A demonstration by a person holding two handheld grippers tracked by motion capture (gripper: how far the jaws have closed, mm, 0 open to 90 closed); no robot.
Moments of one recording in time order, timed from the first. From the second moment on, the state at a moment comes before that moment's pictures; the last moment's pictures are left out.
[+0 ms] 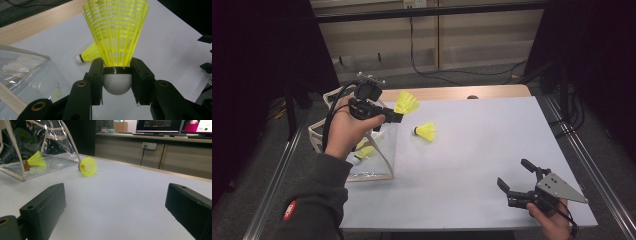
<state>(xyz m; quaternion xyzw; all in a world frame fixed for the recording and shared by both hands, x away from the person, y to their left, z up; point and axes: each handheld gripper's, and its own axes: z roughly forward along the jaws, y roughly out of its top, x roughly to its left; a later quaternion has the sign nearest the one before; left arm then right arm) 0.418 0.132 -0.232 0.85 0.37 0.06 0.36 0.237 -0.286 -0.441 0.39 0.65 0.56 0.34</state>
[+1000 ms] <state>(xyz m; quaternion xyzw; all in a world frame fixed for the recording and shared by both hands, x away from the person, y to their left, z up) 0.420 0.142 -0.221 0.85 0.38 0.08 0.36 0.237 -0.286 -0.441 0.39 0.65 0.56 0.34</state>
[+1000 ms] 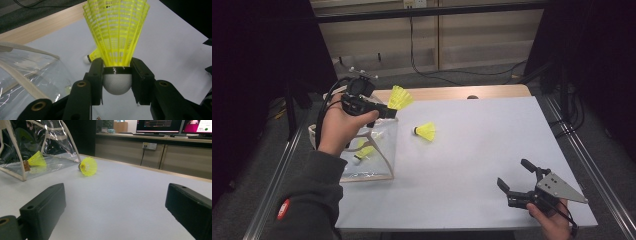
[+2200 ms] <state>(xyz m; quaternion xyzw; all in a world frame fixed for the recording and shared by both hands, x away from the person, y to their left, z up) 0.423 0.170 -0.213 0.84 0.41 0.10 0.35 0.238 -0.285 -0.441 0.39 0.65 0.56 0.34</state>
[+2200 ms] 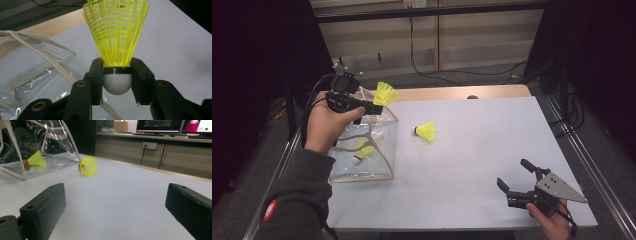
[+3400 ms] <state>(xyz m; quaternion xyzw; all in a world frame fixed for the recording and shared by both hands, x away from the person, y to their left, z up) 0.423 0.192 -0.208 0.83 0.43 0.12 0.35 0.237 -0.286 -0.441 0.39 0.65 0.56 0.34</state>
